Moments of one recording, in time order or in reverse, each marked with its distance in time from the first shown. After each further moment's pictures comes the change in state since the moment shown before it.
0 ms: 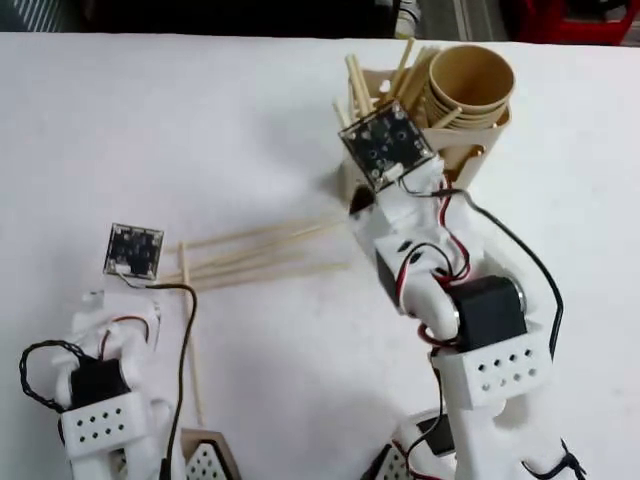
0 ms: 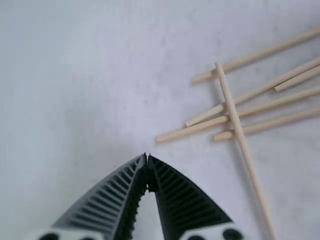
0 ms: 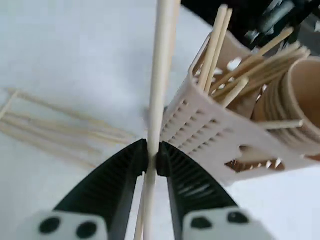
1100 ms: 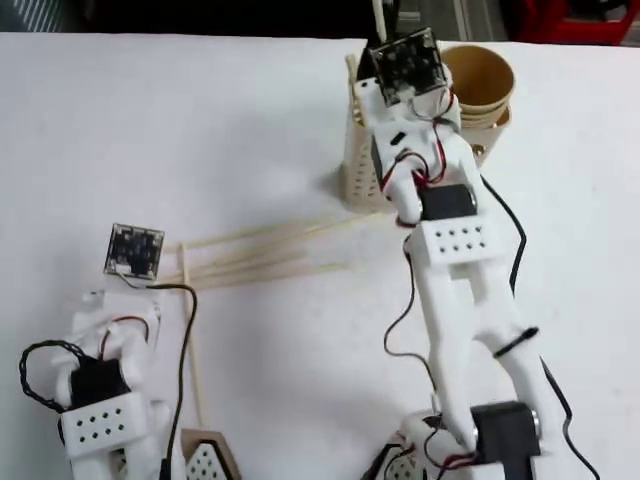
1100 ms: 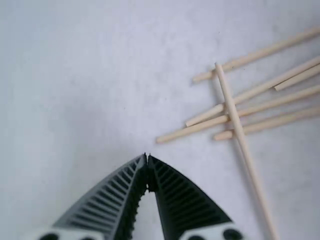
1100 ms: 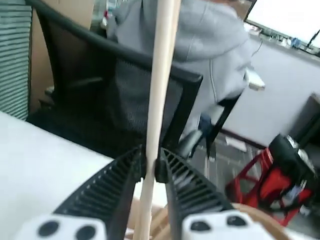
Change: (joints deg) left arm 0.0 0.0 0.0 0.0 -0.4; right arm 8.7 30.9 -0.2 -58.8 -3.3
